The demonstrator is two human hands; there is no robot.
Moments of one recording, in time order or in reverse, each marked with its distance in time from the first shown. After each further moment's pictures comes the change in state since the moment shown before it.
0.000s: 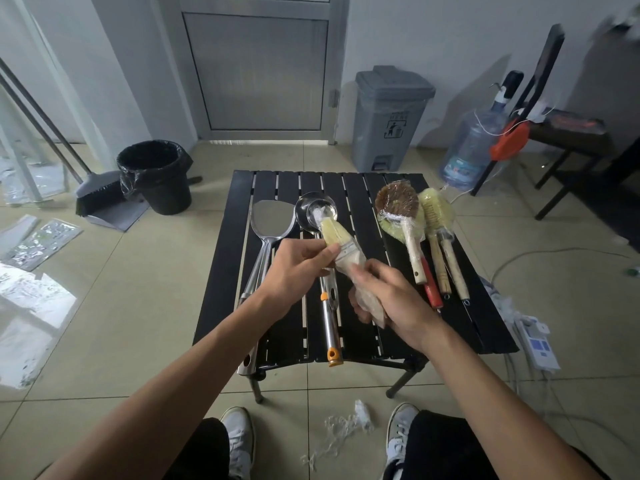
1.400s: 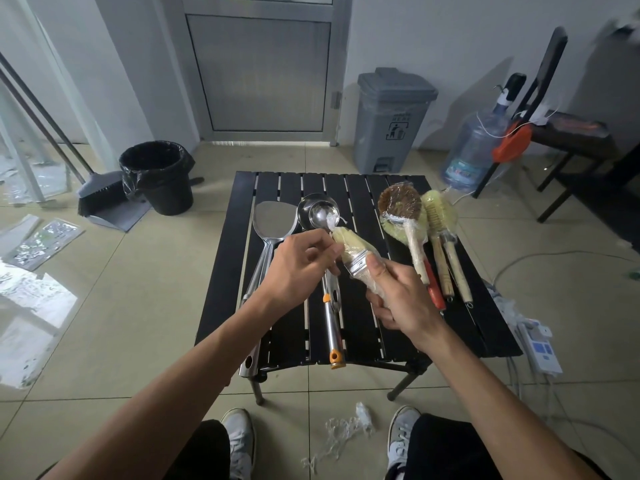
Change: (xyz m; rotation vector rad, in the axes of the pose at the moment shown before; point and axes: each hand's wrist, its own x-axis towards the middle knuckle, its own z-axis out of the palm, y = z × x) left_hand -0.004 0.017 -0.003 0.203 0.034 0.144; right_hand -0.004 -0.005 -0.001 -0.080 0.123 -0.101
